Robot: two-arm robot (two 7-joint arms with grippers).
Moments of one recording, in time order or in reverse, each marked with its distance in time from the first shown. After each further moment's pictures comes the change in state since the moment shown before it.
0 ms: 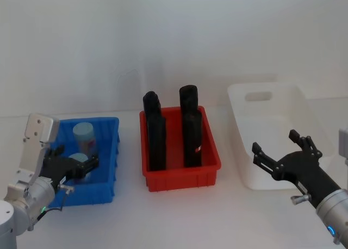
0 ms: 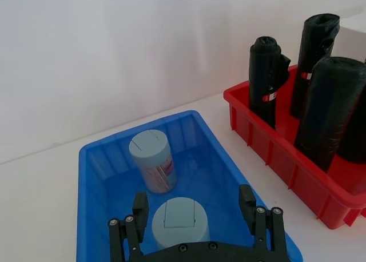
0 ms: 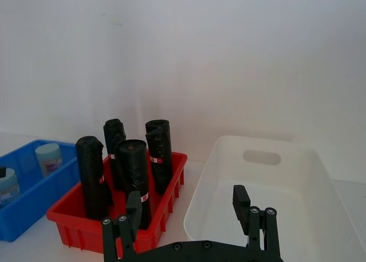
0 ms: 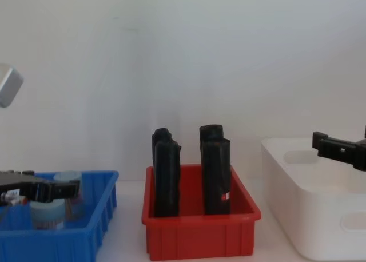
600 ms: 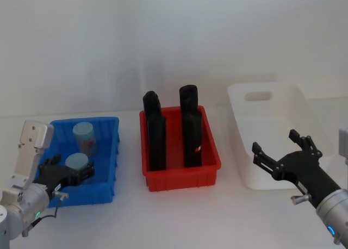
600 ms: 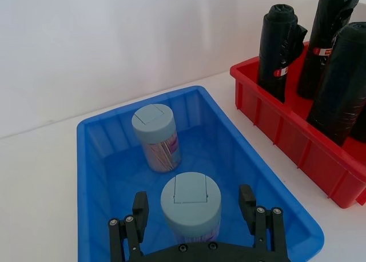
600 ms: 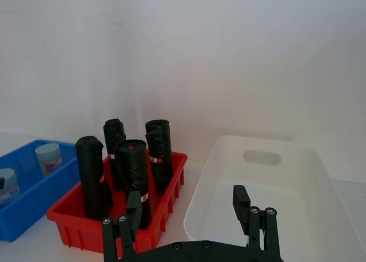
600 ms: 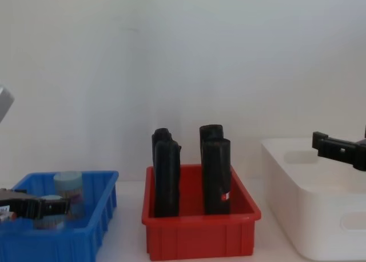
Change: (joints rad) left arm -0.013 0.003 -0.016 0.078 -0.010 0.007 -0.056; right arm 0.000 0.000 0.000 0.000 0.000 0.000 0.000
